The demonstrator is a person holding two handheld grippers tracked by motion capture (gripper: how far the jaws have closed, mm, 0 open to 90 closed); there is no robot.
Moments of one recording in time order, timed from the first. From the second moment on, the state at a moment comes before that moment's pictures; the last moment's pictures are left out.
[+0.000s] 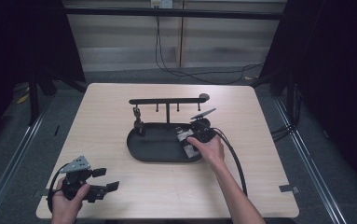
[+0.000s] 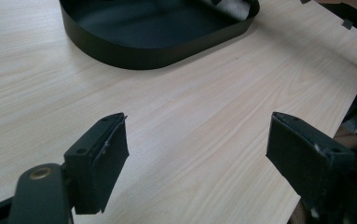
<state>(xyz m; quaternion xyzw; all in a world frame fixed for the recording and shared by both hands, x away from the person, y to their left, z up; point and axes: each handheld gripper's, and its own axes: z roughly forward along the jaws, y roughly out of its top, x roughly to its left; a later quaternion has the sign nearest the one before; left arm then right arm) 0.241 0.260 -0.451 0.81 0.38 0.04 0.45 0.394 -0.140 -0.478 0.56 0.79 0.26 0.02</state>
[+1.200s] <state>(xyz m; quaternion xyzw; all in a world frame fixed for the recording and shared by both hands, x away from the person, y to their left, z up) 0.248 0.268 -0.455 0.80 0.40 0.04 0.45 0.328 -0.209 -0.442 0.55 0.75 0.37 0.09</state>
